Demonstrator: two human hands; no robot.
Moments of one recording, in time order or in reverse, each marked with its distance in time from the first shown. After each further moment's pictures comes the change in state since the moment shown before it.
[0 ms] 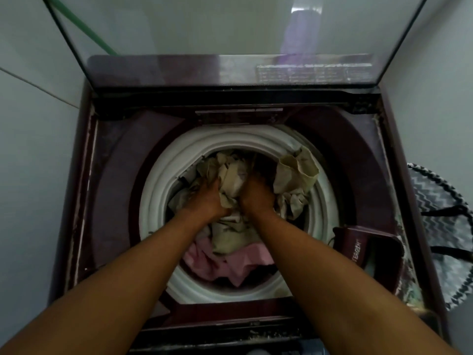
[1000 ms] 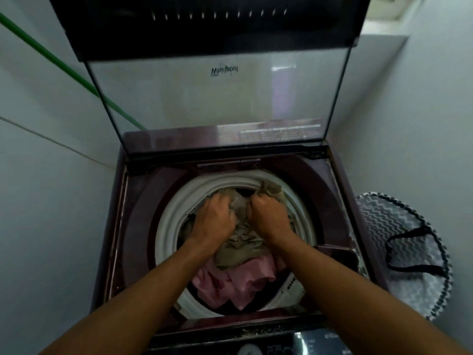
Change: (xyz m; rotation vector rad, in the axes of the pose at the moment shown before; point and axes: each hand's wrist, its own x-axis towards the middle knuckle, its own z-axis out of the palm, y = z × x) left_hand -0.067 0.086 -0.053 0.176 0.456 0.296; right_hand -0.053 0.005 -0.111 -0.151 0.349 -0.340
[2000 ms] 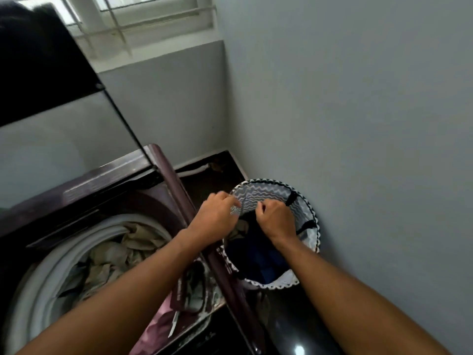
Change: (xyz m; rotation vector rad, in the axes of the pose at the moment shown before) left_hand 0.062 0.307 0.106 0.158 -0.366 0.508; right_hand -0.124 0.300 -0.087 0.196 0.290 0.669
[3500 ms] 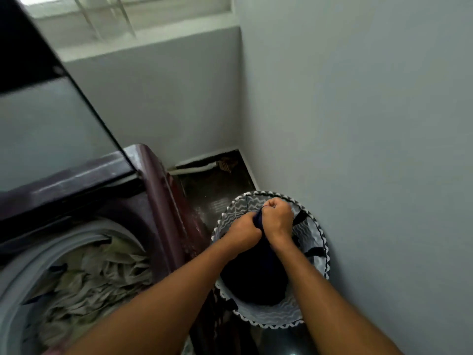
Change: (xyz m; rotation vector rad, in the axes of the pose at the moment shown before) left_hand 0.078 0.038 0.062 -0.594 -0.241 -0.456; right_hand 0.075 0.003 0.029 0.604 -0.099 0.418
